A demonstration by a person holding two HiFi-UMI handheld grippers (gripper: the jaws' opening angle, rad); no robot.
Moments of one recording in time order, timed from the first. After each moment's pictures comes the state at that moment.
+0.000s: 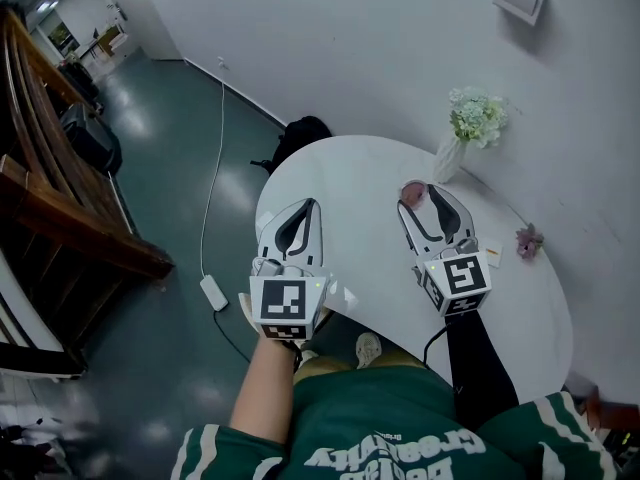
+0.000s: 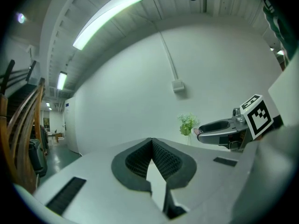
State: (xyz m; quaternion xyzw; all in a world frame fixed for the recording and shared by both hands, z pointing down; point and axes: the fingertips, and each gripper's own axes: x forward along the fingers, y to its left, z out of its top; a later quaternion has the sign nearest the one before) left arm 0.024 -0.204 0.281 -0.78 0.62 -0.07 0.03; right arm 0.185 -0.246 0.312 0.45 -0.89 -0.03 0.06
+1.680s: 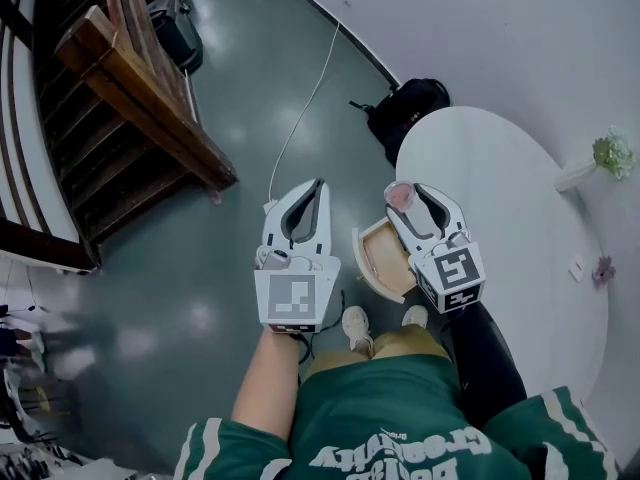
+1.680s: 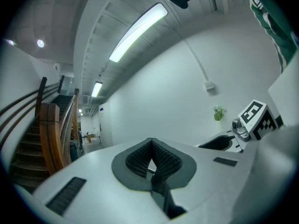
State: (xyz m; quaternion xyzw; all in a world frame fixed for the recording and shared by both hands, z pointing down) left arm -0.284 -0.013 0.293 -0.67 0.74 -0.06 0.04; right arm -0.175 -0.074 0.380 0.23 -0.96 -0.02 0.14
